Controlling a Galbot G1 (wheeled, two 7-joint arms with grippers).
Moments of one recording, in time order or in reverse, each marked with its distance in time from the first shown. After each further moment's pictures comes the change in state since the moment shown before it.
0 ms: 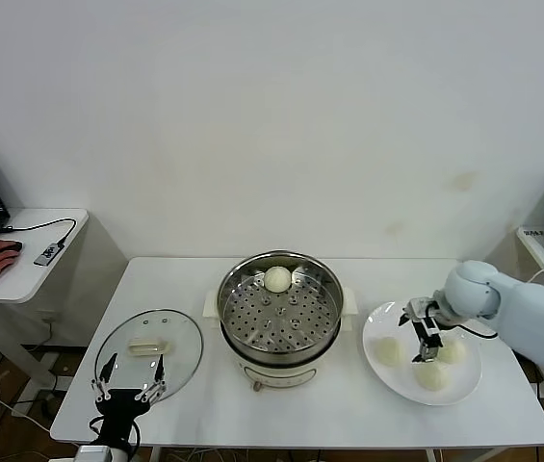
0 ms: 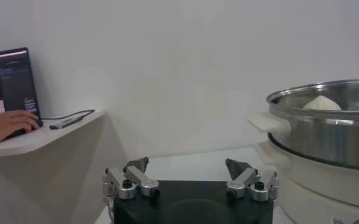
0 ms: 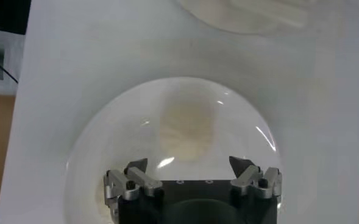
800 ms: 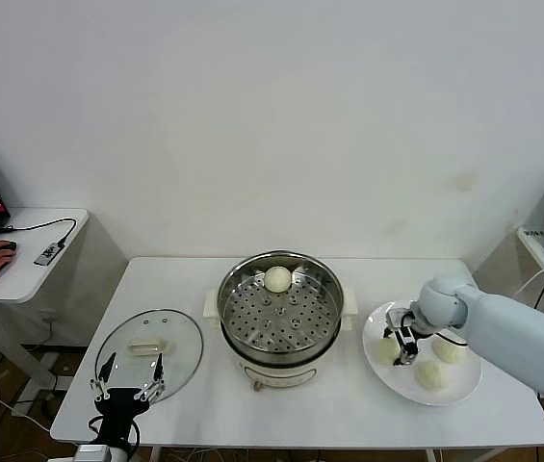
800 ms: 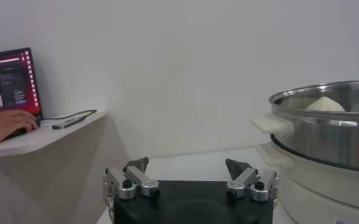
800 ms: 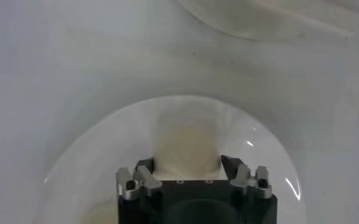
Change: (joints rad) left arm -0.004 -0.008 0.000 0.002 -0.001 0.000 0.000; right arm -0.071 0.082 0.058 -0.068 -0.050 -0.008 0.009
